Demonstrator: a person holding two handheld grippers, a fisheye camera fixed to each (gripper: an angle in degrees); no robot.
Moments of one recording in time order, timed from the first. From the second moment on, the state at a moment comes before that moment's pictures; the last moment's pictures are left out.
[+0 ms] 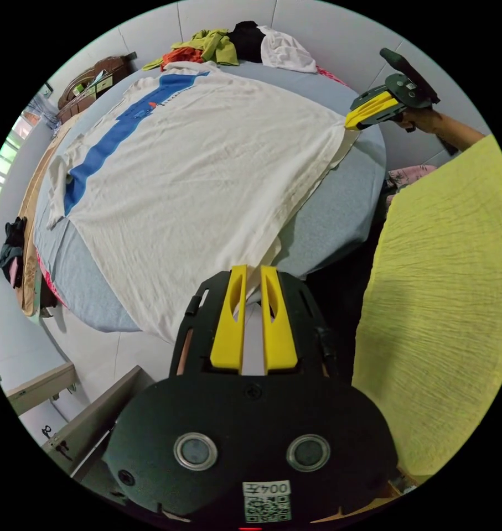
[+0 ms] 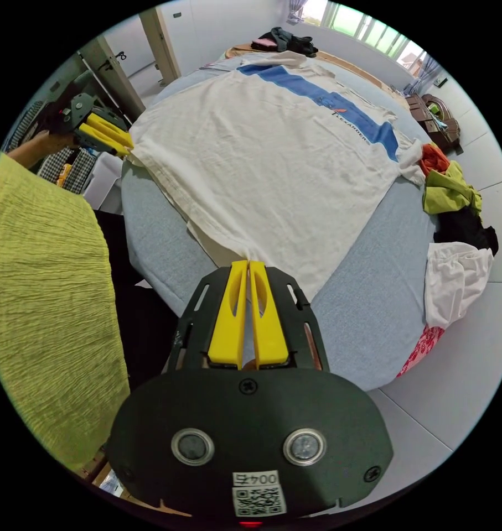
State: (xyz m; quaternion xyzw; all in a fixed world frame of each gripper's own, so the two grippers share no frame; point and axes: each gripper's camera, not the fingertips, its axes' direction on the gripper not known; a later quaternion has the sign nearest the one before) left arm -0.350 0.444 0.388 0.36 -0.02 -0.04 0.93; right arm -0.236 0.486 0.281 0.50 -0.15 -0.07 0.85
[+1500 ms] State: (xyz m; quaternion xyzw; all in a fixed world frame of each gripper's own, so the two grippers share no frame) left arm -0.298 0.433 0.388 0.35 -0.10 -0.03 0.93; right arm -0.163 0.527 0.315 0.49 -0.19 -0.09 0.85
